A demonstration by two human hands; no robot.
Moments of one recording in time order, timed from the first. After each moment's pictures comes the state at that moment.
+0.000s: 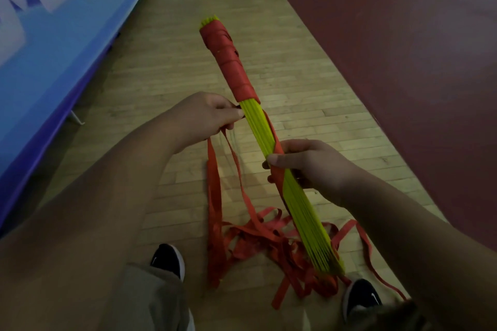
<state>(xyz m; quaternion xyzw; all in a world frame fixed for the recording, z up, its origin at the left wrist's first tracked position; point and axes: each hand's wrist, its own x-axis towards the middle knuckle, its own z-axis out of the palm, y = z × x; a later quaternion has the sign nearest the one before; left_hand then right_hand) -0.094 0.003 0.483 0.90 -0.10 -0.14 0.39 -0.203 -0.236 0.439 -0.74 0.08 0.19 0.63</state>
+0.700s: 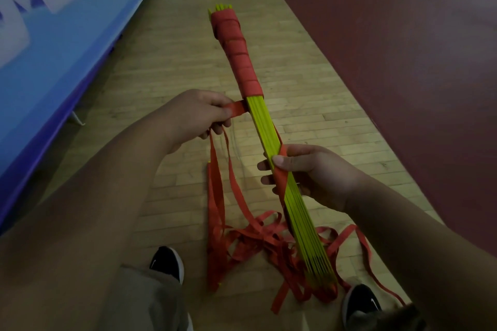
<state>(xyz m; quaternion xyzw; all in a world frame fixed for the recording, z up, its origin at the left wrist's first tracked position) -0.093 0.016 0.494 0.88 -0.10 -0.14 0.45 -0.204 -0.237 0.436 -0.67 0.04 0.22 0.71</state>
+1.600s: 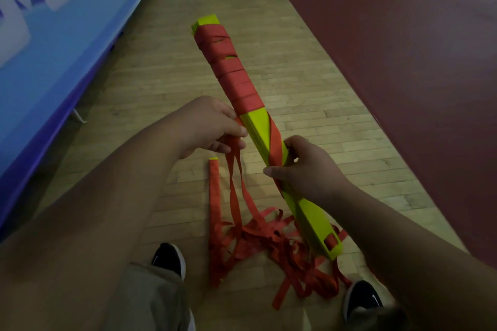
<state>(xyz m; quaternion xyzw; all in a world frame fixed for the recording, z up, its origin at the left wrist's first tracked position) -0.112 -0.004 0.488 0.84 -0.04 -0.23 0.50 -0.204 -0.215 0.423 -0.88 0.11 0.07 0.46</state>
